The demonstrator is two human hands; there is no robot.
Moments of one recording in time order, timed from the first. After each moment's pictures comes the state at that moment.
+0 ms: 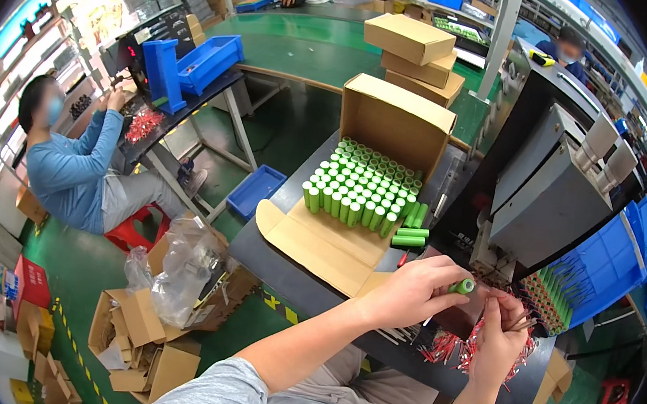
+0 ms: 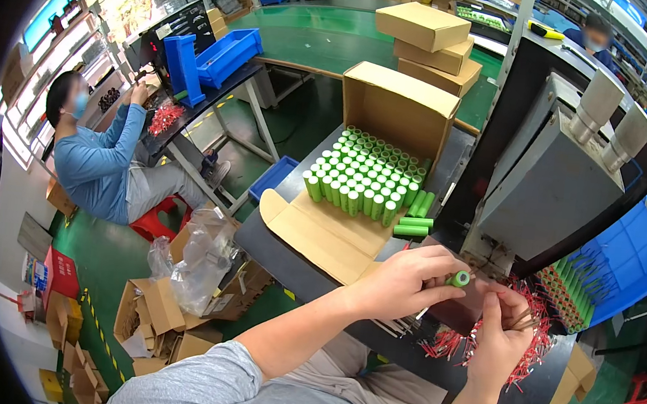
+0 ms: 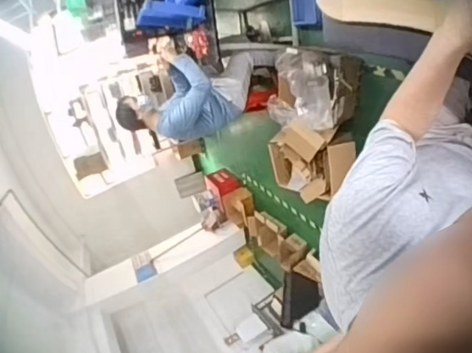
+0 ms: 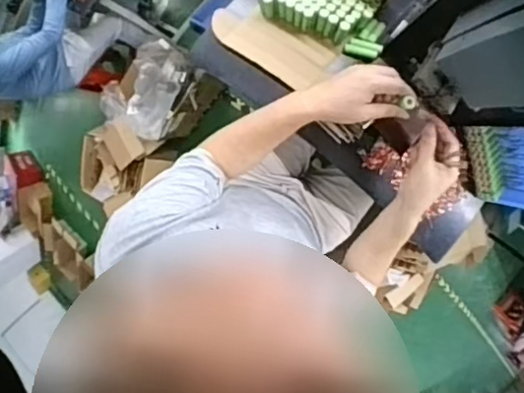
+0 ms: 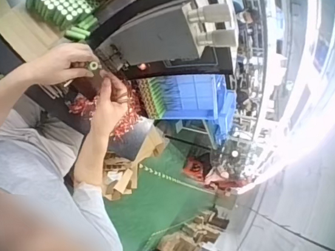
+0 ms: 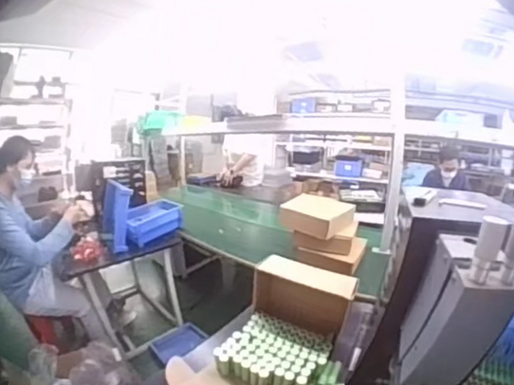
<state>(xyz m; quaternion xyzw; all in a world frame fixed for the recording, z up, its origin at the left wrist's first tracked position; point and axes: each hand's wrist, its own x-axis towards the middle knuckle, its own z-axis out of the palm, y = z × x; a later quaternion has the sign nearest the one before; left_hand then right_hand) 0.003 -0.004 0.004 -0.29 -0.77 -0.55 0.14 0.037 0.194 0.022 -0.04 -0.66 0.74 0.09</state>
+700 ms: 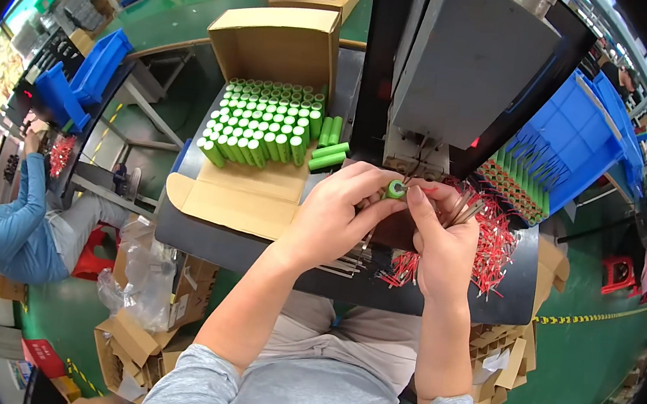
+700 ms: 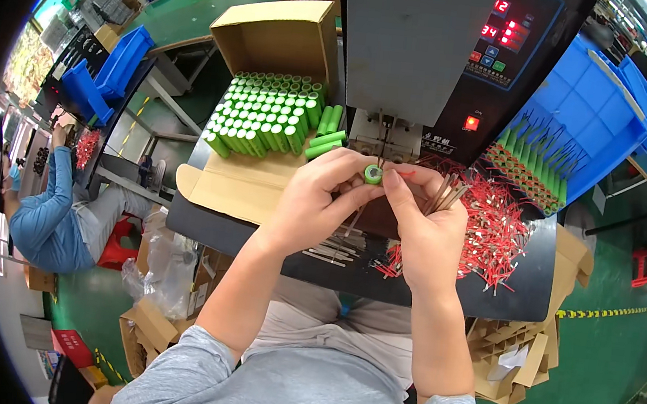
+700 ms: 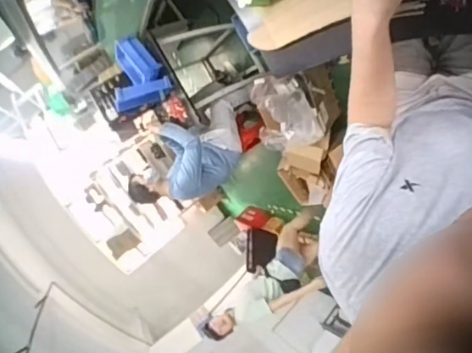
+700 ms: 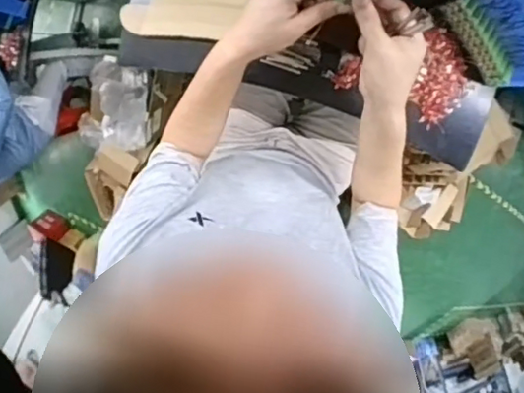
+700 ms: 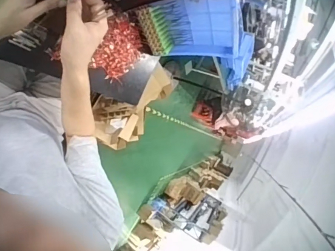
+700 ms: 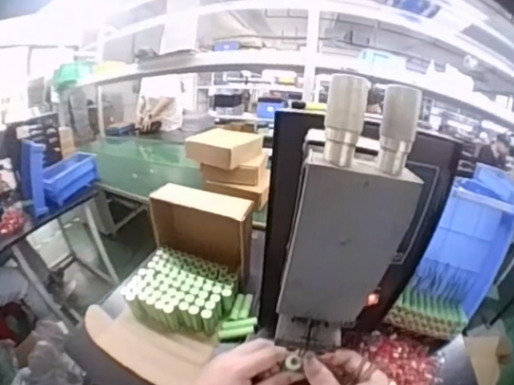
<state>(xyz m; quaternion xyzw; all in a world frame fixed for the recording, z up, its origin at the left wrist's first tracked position) -0.001 0.001 0.008 -0.25 -0.79 -0.55 0.10 0.029 0.171 0.021 -0.04 -0.59 0.81 0.06</state>
